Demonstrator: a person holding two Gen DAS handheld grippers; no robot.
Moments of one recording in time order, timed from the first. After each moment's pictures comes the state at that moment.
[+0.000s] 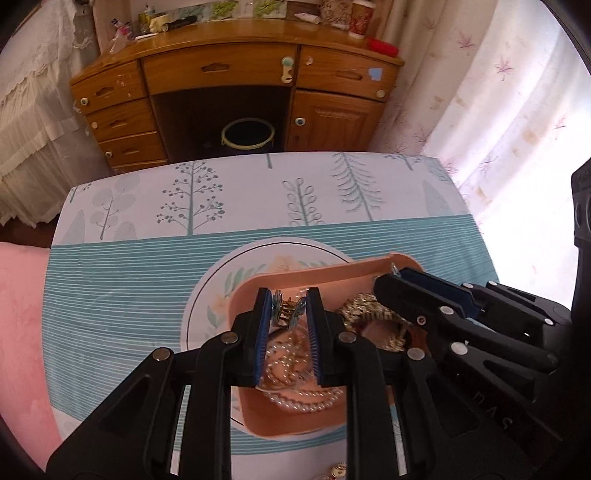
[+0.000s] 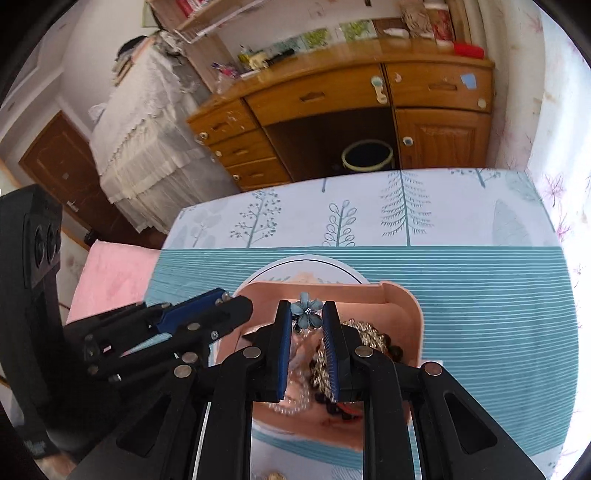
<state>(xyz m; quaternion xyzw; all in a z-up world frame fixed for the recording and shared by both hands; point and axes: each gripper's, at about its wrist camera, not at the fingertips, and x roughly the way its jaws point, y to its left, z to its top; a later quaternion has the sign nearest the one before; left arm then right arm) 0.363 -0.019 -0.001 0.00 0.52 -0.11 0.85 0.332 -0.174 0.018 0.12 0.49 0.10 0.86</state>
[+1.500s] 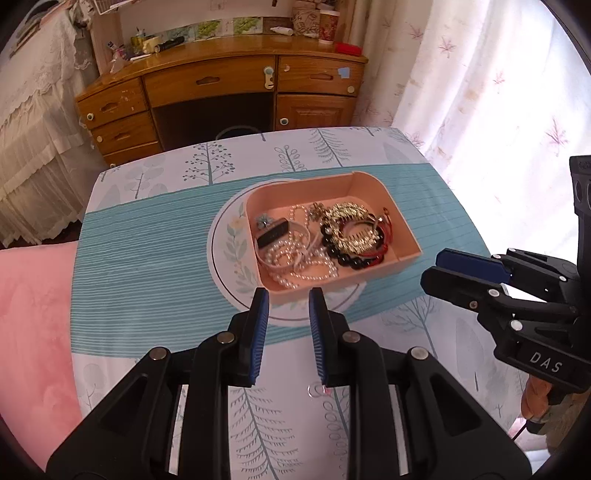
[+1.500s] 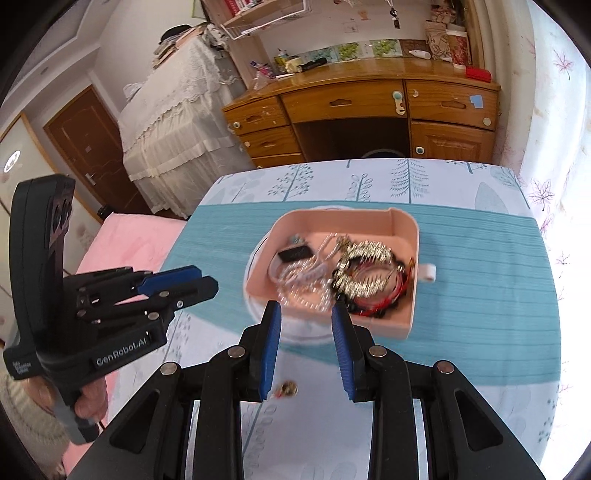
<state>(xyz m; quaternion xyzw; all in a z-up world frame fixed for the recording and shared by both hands) 0.208 0.016 0.034 0.04 0.48 -0.15 0.86 0.165 -0.166 0.041 0.08 0.45 0.16 0.88</state>
